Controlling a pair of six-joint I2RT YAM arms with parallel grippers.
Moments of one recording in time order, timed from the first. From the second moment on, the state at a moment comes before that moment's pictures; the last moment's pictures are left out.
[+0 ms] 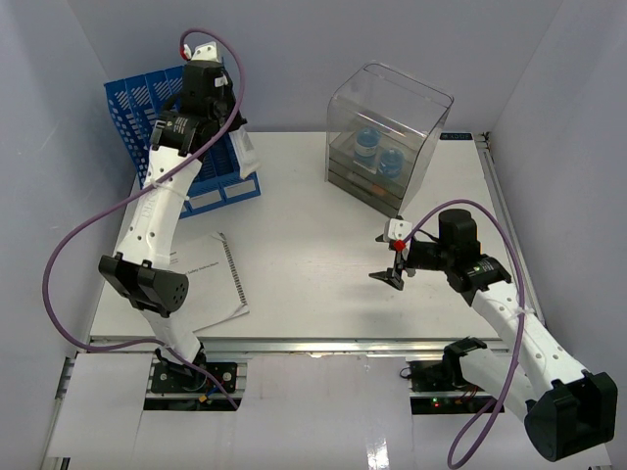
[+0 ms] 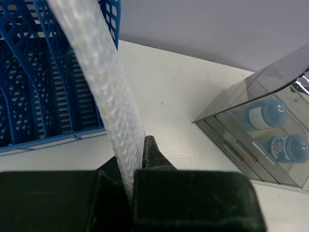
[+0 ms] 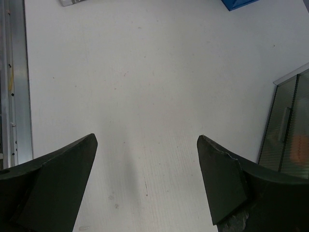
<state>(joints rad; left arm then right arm) -0.31 1.77 2.19 -0.85 -0.25 -0.38 0.35 0.91 0.68 -0.32 -0.86 -0.72</state>
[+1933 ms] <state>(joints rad) -0.29 1.70 2.03 -0.79 -0.25 -0.22 0.30 0.94 0.66 -0.29 -0.84 -0.71</state>
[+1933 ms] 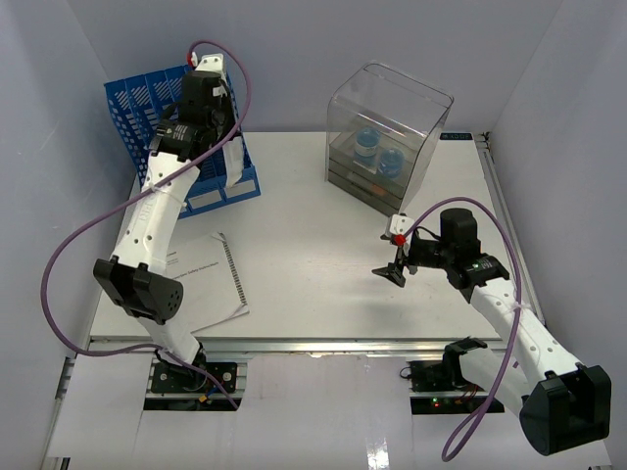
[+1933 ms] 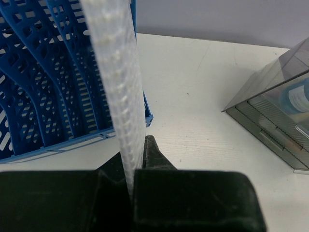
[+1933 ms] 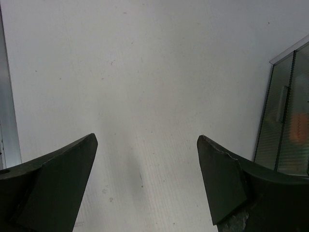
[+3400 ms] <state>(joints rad) -0.13 1.77 1.86 -0.48 0.01 -0.30 0.28 0.95 0.66 -0.29 -0.83 -0.71</state>
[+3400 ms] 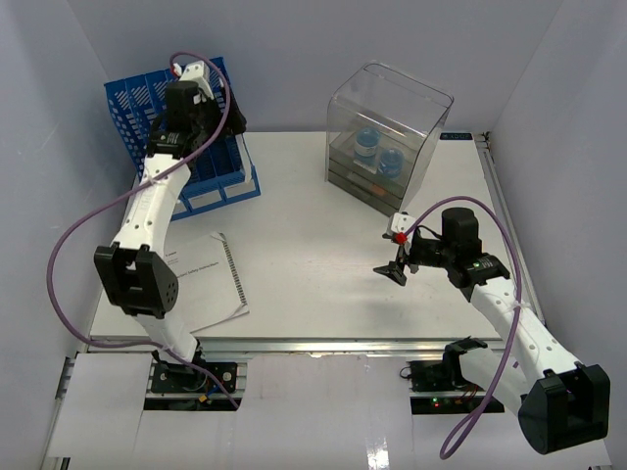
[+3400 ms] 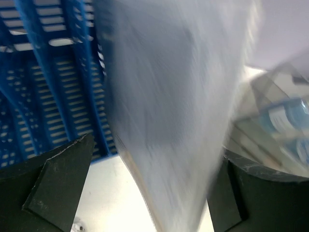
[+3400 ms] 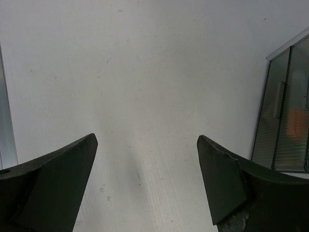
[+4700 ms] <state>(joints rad) -0.35 1.24 0.63 0.65 0.06 -0.07 0.26 0.95 0.66 -0.29 -0.84 -0.71</state>
